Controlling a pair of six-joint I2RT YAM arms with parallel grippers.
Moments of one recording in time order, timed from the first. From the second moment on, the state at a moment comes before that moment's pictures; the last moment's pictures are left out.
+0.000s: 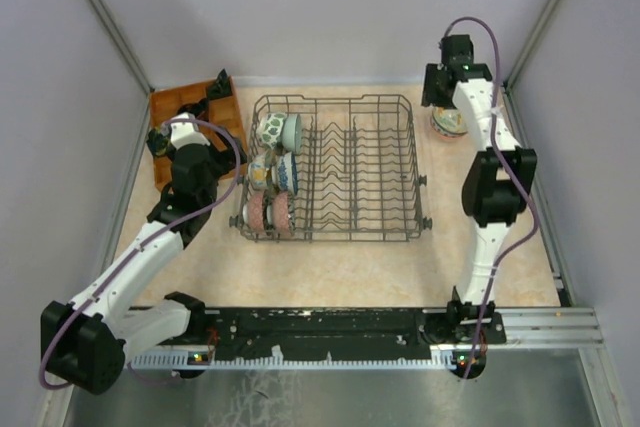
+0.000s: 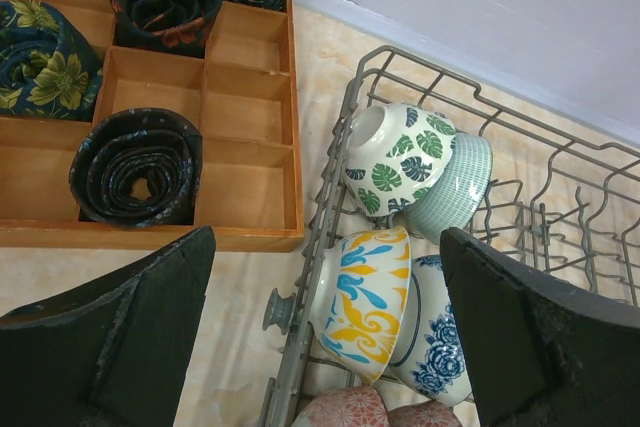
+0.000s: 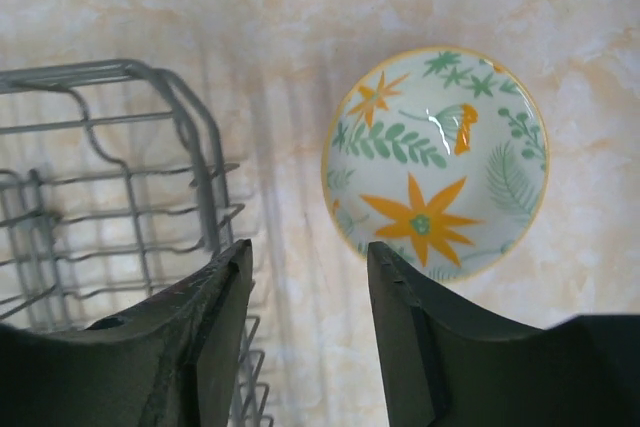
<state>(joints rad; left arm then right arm) -0.39 1.03 0.74 0.08 -0.49 -0.45 0.06 2.16 2.09 -0.80 0.11 0.13</state>
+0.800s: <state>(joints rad) -0.39 1.05 0.74 0.08 -0.49 -0.46 0.62 1.39 0.98 0.01 -0.38 0.50</state>
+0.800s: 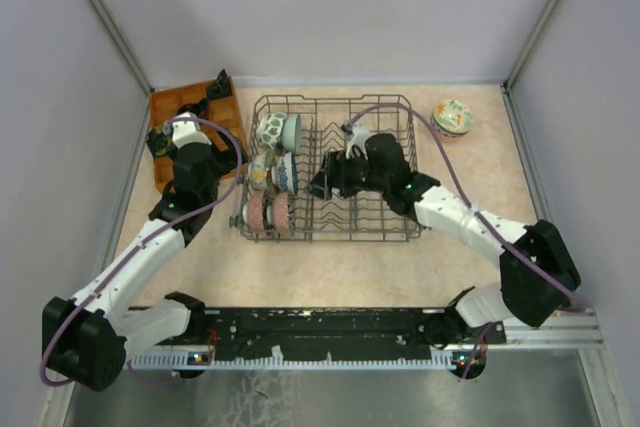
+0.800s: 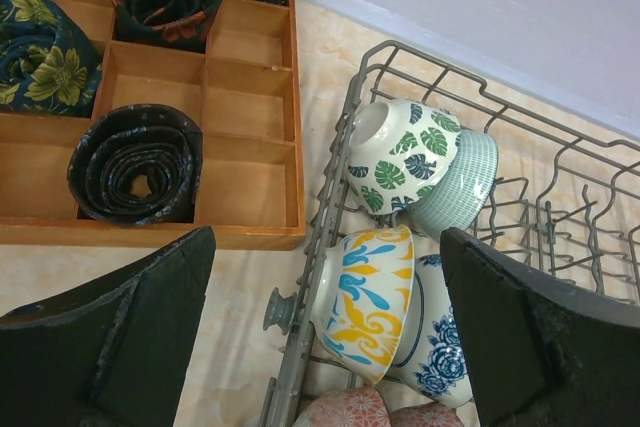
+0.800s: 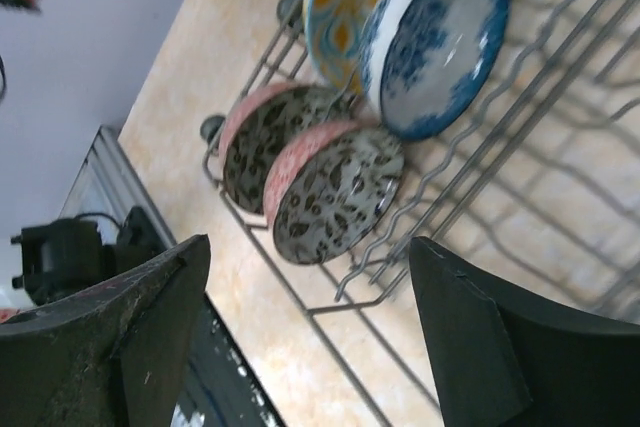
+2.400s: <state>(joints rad) -0.39 1.05 0.74 0.08 -0.49 -0.46 0.82 1.75 0.85 0.54 -0.44 0.81</state>
